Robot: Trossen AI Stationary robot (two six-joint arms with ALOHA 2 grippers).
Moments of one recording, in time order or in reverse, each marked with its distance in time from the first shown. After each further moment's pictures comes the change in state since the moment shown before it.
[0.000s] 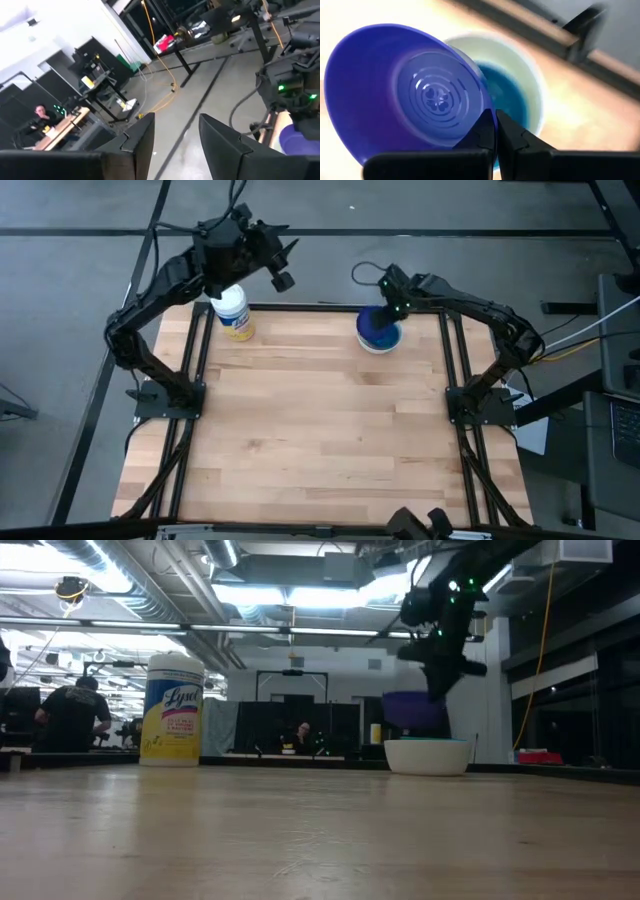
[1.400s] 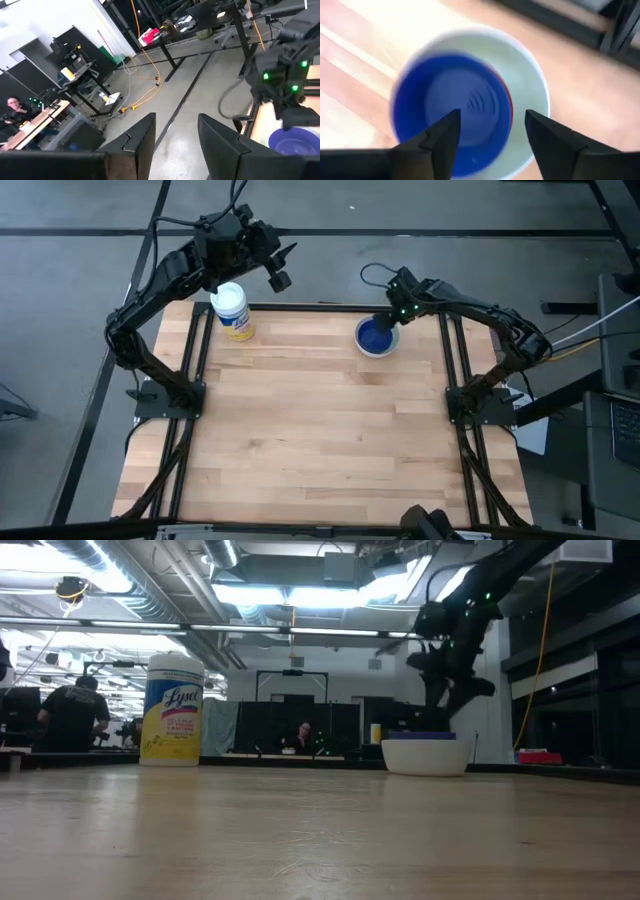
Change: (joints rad) left arm 0.066 -0.002 0.000 -0.073 0.125 -0.070; right arm -0.075 -0.052 -0.171 0.149 -0.178 -0.031
